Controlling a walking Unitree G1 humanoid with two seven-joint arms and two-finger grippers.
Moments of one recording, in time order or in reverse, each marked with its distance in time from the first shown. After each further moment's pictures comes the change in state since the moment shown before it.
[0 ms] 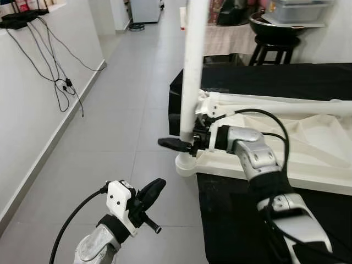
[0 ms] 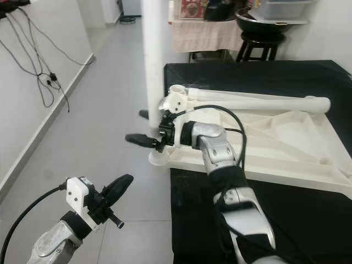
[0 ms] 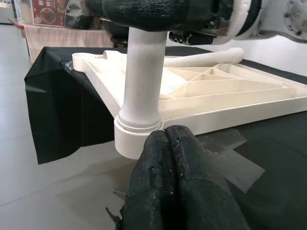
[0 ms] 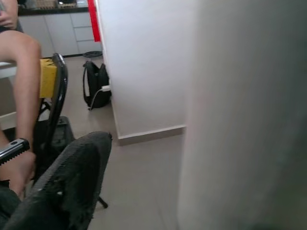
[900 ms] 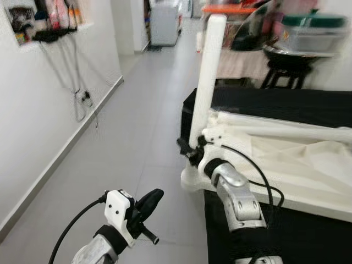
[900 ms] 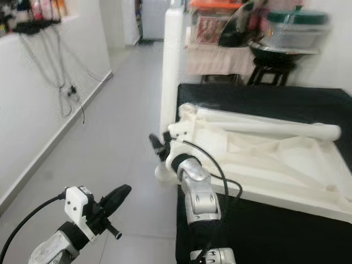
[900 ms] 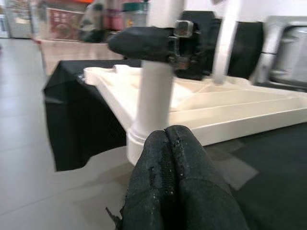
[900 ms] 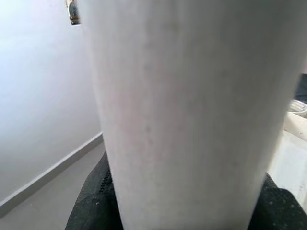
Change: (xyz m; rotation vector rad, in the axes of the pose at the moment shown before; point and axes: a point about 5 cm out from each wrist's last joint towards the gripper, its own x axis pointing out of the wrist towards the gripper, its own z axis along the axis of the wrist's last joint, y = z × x) left arm -0.005 -0.003 -0.003 -0.006 0.016 0.006; right arm 0.000 0.034 -0.048 0.171 -0.003 -0.827
